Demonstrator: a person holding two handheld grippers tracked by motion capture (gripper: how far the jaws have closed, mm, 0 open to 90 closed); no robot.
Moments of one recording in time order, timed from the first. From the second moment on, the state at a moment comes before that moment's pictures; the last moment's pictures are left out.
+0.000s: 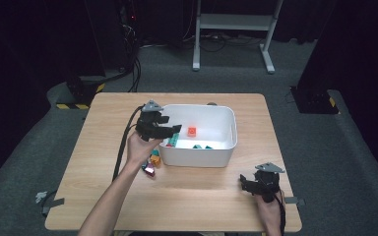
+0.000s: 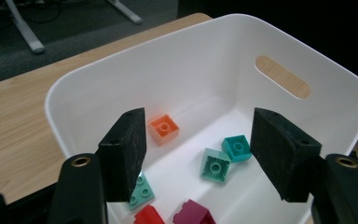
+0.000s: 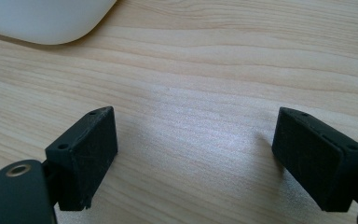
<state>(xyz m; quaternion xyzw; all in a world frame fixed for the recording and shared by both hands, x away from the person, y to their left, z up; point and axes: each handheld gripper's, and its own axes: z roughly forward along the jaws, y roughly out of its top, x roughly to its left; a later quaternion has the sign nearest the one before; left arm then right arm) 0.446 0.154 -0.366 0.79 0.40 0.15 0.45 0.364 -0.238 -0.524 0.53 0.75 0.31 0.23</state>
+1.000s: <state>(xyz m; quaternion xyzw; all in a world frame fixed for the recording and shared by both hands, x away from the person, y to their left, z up) 0.386 0.250 -0.374 0.72 0.47 0.20 0.47 0.364 -0.237 -0.524 0.53 0.75 0.31 0.23</state>
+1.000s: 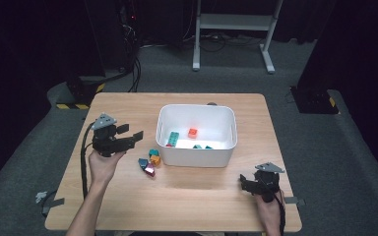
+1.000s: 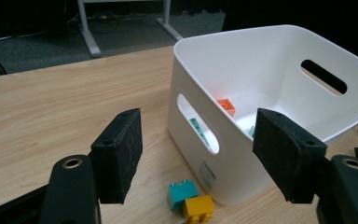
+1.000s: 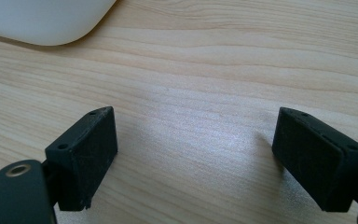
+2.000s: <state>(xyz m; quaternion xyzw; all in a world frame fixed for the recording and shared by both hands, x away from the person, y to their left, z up) 0.367 0.255 -0.457 0.74 0.51 0.19 0.41 0.364 -0.237 -0.524 0.54 0.75 0.31 0.23</state>
